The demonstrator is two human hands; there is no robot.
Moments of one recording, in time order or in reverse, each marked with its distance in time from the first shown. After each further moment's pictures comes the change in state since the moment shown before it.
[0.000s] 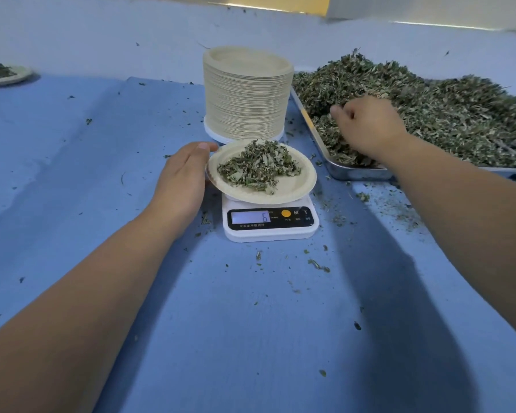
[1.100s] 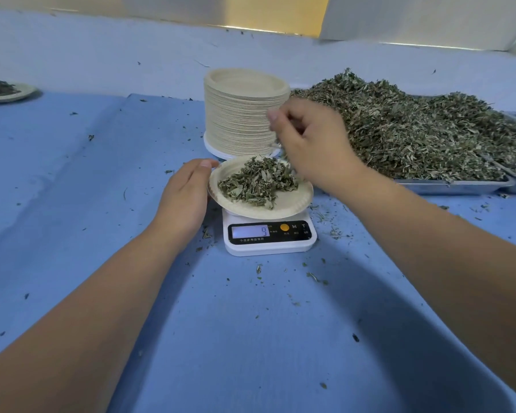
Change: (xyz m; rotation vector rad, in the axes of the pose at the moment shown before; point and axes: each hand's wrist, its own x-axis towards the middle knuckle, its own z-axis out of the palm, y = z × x) left_hand -0.001 -0.003 0.001 -0.018 0.006 0.025; right_hand -0.053 -0.122 -0.014 0.532 0.144 -0.237
